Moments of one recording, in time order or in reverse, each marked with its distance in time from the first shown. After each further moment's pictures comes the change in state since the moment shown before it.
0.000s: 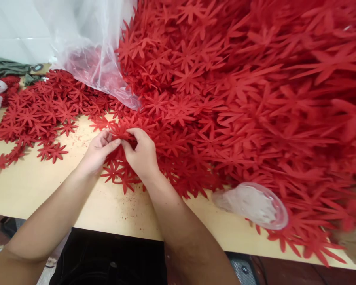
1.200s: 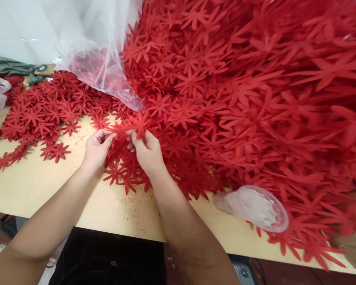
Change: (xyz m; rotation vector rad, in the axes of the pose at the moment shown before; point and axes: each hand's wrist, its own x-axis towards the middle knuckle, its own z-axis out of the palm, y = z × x) left_hand 0.008 0.002 -0.003 0.230 0.269 0.062; right_hand 0.010 0.000 -0.005 0.455 -0.052 0.351
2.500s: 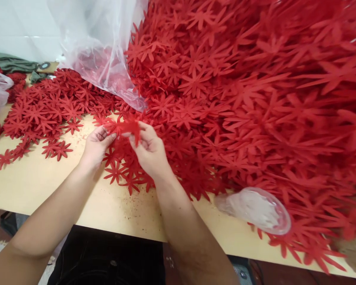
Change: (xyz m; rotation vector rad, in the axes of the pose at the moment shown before) left_hand 0.003 0.004 -0.005 -0.123 -0.090 0.000; right_hand -0.006 -0.016 -0.005 -0.192 -0.081 -0.225
